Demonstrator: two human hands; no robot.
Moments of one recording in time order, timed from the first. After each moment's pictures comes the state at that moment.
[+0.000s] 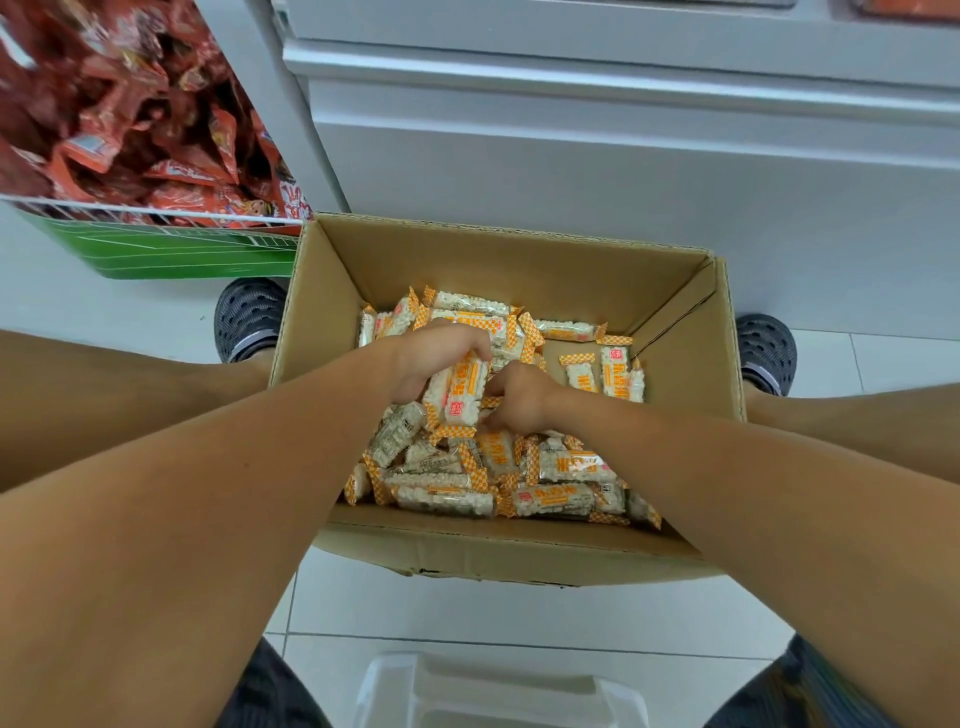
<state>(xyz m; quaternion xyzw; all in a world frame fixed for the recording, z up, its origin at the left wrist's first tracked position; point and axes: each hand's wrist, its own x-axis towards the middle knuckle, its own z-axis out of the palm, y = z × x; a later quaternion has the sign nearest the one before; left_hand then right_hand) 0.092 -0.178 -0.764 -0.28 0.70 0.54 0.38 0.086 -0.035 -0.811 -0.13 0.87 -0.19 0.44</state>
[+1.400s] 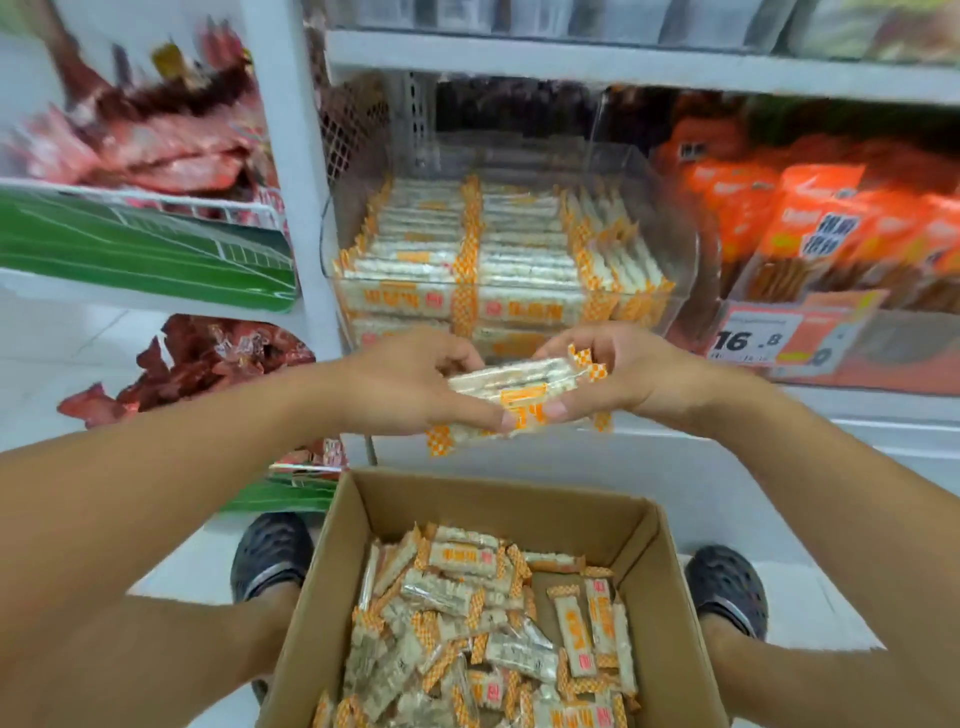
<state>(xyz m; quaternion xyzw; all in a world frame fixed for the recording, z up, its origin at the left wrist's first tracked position) 0.067 -0.209 -0.484 0.07 0.93 0.33 0.12 0.004 0.025 -0.500 -0.23 0.80 -0.49 0.26</state>
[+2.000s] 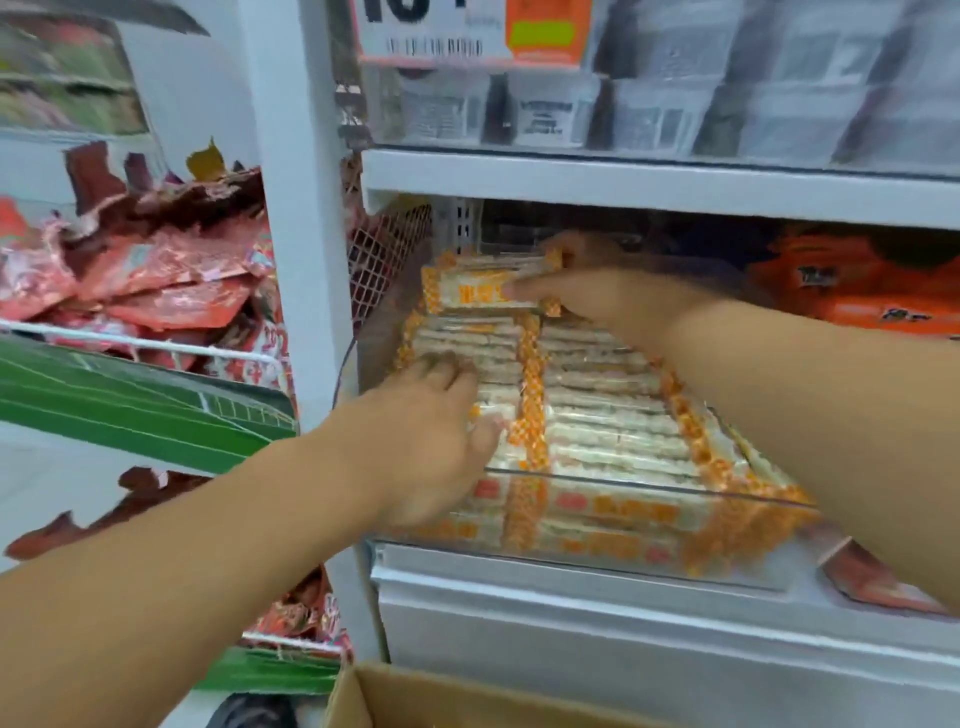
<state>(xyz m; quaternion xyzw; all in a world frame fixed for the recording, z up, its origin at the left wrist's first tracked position) -0.046 -0.265 -0.478 0.07 1.00 -0.02 0.00 -0.228 -0.116 -0.444 -0.19 0.89 -0.42 -0.05</state>
